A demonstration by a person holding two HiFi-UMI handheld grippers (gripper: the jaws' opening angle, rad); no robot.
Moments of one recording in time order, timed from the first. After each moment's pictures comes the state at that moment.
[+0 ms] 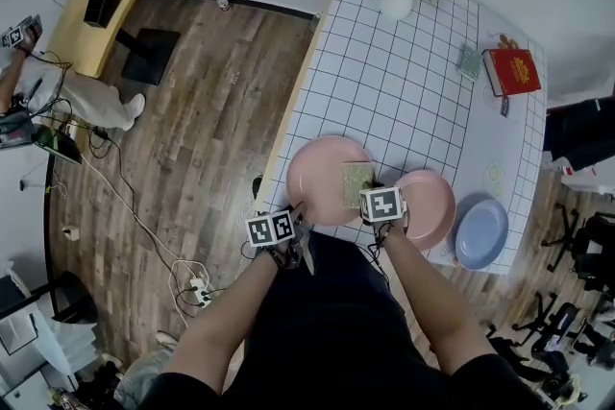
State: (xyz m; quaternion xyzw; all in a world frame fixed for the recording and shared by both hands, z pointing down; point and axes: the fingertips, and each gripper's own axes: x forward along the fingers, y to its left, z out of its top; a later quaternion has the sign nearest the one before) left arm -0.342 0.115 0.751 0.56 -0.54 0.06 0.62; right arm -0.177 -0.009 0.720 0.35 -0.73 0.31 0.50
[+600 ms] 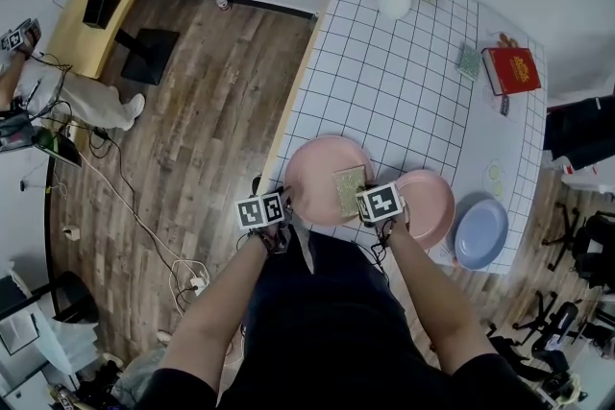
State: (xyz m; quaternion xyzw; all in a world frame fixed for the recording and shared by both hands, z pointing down) left arm -0.390 0.085 0.749 0.56 -0.57 0.11 0.60; right arm -0.188 0.007 0.725 0.26 -0.74 0.32 0.53
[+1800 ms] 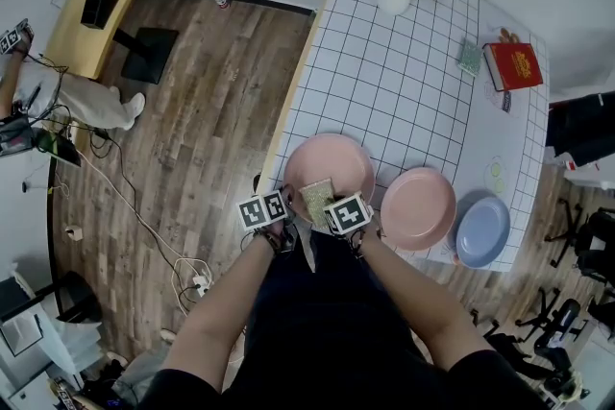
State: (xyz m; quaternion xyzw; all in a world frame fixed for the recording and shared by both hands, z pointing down) left arm -0.385 0.081 0.751 0.52 -0.59 0.08 0.61; right arm -0.259 0.073 0.741 0.19 -0.76 0.33 0.52
